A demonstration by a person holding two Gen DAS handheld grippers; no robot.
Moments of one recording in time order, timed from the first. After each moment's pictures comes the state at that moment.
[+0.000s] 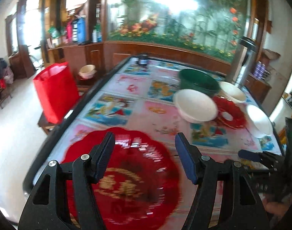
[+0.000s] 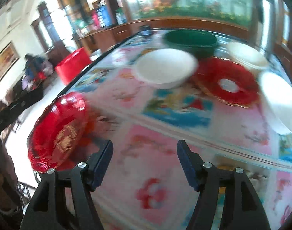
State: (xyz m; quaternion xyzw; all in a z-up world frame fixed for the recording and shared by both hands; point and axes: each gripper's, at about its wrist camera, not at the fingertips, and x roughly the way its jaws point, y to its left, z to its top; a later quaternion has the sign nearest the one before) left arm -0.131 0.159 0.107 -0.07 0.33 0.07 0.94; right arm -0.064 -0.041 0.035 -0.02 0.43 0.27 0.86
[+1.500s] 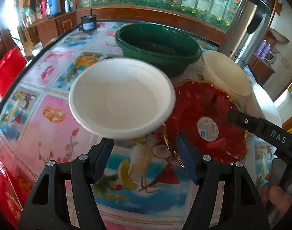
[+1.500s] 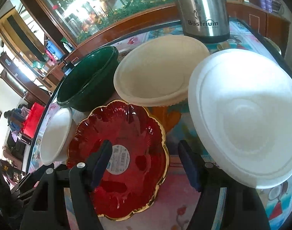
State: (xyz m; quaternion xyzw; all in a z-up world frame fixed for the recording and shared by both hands) left arm 0.073 0.021 0.036 -0.10 0.46 0.04 0.88; right arm 0.123 -0.162 0.021 0.11 0.46 0.17 0.86
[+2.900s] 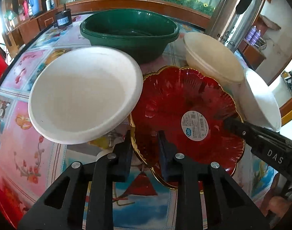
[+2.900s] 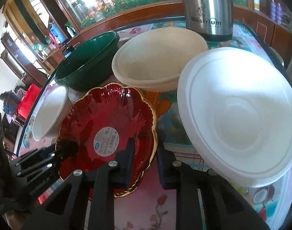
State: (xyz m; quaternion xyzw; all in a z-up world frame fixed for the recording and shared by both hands) left arm 0.106 -0.007 0.016 -0.09 0.49 -0.01 0.87; right arm 0.117 -0.168 0.017 0.05 0.48 0.19 0.86
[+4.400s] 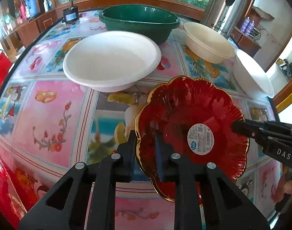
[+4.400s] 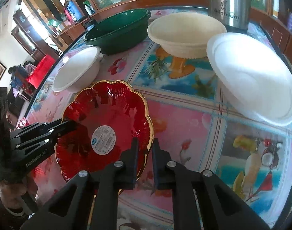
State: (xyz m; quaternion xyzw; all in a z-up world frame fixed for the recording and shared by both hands) left arm 0.045 0.023 0.019 -0.06 0.50 -0.02 0.86; right arm 0.071 -0.157 0.017 0.00 0.51 0.24 0.83
